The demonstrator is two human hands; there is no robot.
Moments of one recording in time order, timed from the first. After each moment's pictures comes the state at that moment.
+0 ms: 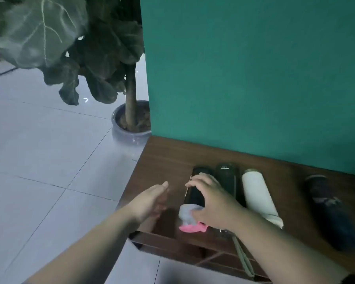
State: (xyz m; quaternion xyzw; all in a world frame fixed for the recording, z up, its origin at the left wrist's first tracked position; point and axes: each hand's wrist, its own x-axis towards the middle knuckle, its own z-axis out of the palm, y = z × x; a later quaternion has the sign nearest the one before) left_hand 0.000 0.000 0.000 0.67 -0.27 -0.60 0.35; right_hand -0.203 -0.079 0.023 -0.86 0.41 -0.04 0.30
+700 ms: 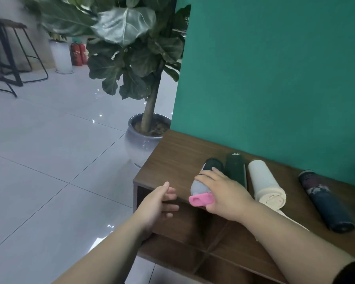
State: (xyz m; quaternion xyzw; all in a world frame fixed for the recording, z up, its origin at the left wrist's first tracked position) left_hand -0.030 0.140 -0.083 0.59 -0.23 -0.55 0.55; right_hand -0.215 0.019 -0.021 -0.93 0.35 0.04 0.03
